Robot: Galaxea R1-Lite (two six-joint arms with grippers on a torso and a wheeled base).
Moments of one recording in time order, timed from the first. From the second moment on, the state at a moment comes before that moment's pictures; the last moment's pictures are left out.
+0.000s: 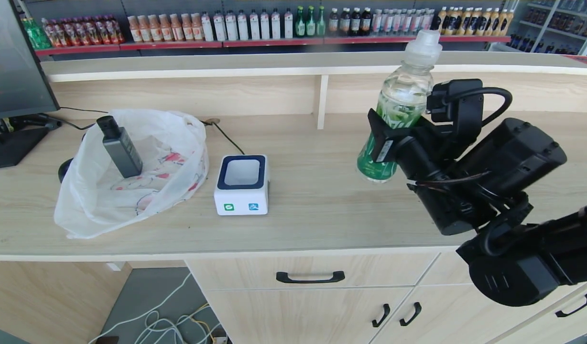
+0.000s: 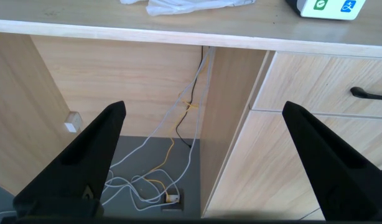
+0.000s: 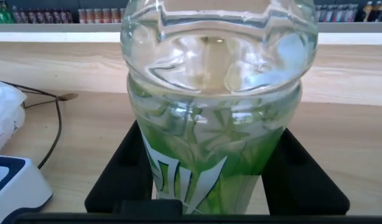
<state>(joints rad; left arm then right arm) 0.00 0.00 0.00 0.00 0.00 0.00 0.60 1.86 -0.88 -1.44 -0.38 -0.20</state>
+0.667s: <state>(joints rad) 0.00 0.00 0.00 0.00 0.00 0.00 0.67 1.65 -0.64 -1.54 -0.38 -0.22</state>
